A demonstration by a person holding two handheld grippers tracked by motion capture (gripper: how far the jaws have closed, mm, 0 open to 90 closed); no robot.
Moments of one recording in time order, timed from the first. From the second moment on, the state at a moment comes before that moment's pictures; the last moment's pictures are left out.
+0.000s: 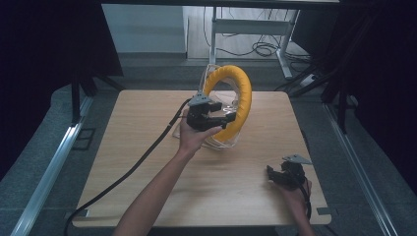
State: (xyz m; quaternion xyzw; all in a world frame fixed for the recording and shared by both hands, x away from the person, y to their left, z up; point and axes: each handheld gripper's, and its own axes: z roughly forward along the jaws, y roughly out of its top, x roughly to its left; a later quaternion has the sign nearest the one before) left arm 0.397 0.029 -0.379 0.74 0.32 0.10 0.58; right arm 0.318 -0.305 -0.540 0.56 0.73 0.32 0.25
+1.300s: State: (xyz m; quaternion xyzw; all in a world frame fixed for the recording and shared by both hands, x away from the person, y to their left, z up) left arm 0.329 0.114 -0.424 0.76 0.32 0.08 0.55; right arm 0.318 -0.305 -0.539 0.56 0.73 0.31 0.25
